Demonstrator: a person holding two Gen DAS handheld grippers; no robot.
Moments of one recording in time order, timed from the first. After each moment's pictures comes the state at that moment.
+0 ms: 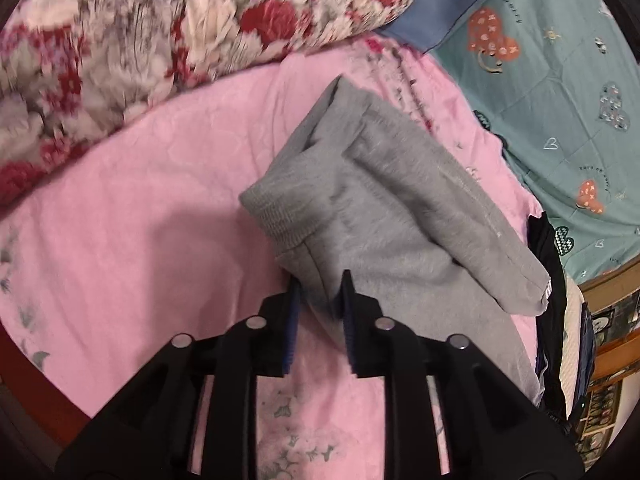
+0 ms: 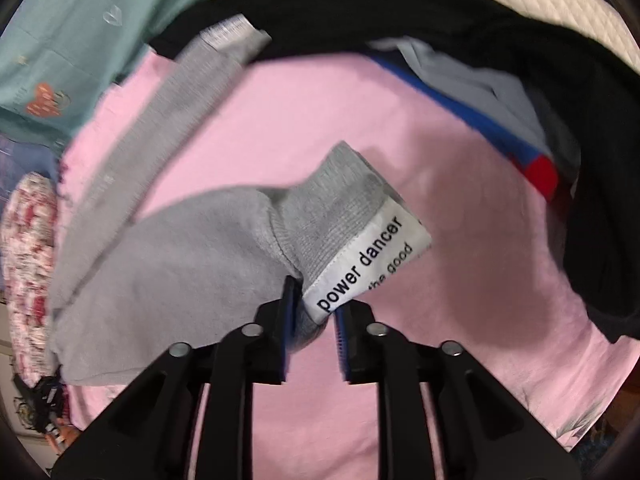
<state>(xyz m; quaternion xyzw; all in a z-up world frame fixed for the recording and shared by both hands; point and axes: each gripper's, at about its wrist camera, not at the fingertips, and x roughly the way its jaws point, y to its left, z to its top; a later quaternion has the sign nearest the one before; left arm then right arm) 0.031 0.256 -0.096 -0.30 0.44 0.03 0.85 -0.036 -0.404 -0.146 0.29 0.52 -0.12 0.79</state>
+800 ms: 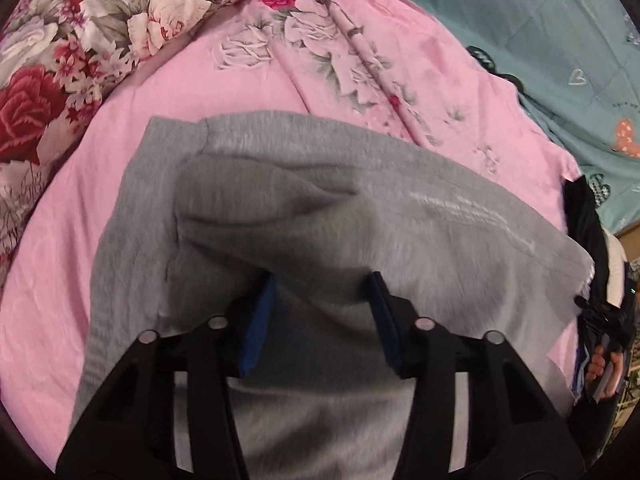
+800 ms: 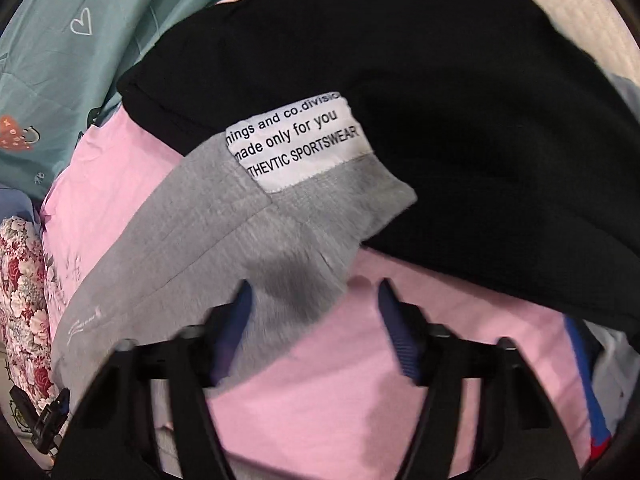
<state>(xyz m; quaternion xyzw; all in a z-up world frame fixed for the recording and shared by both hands) 0.242 0.175 -0.128 -0.17 0.53 -0.01 0.83 0.216 -0.433 -0.149 0.28 0.52 -0.08 0.81</state>
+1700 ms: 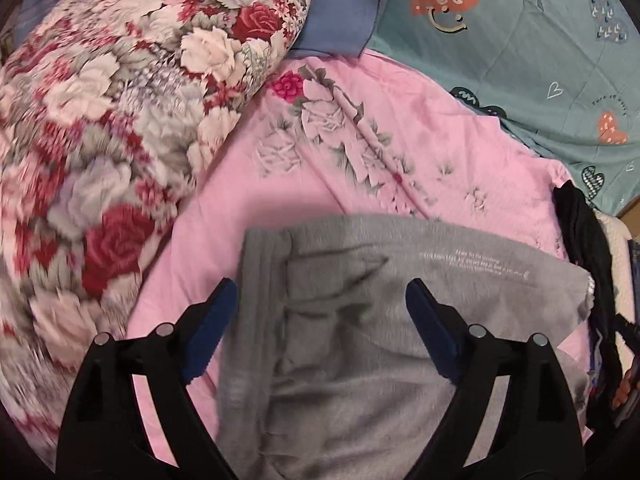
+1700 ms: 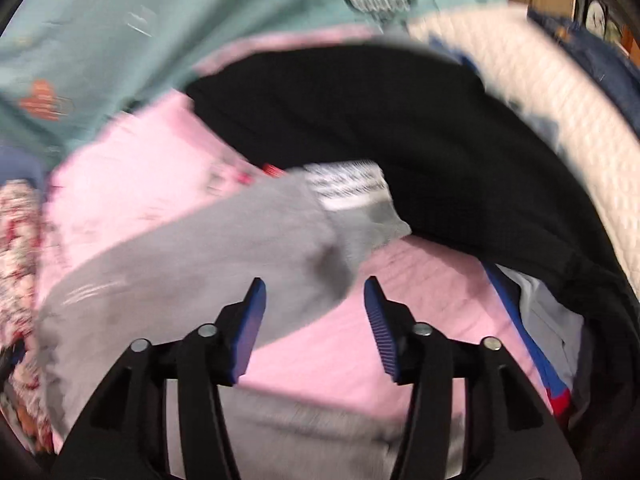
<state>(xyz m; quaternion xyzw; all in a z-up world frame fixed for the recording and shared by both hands) 0.246 0.228 -0.039 -0.10 0.50 -0.03 0.86 0.101 -0.392 -0.056 0.20 0.46 -0.10 0.86</state>
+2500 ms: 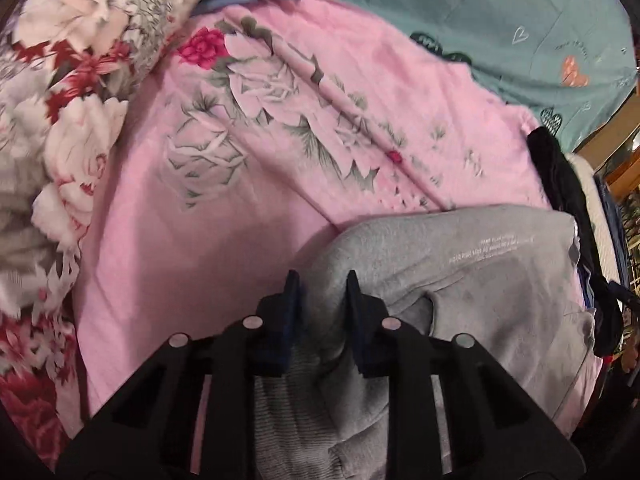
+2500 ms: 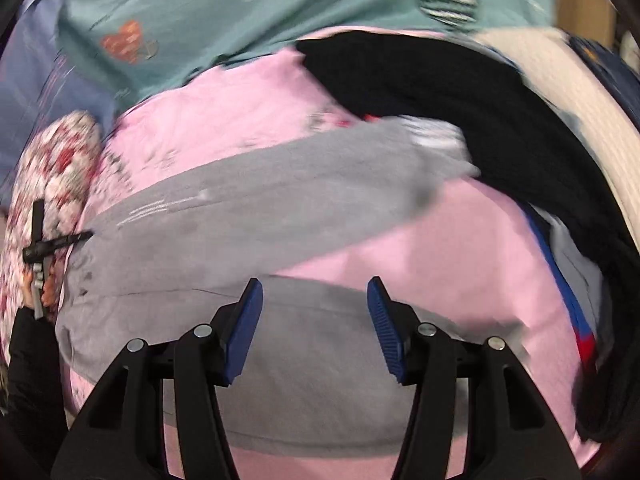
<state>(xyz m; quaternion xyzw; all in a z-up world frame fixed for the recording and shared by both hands) 0.322 0.228 -0.127 -0.07 0.51 -0.19 0.84 0.088 -0.289 -0.051 0.15 0.48 0.00 0.87</state>
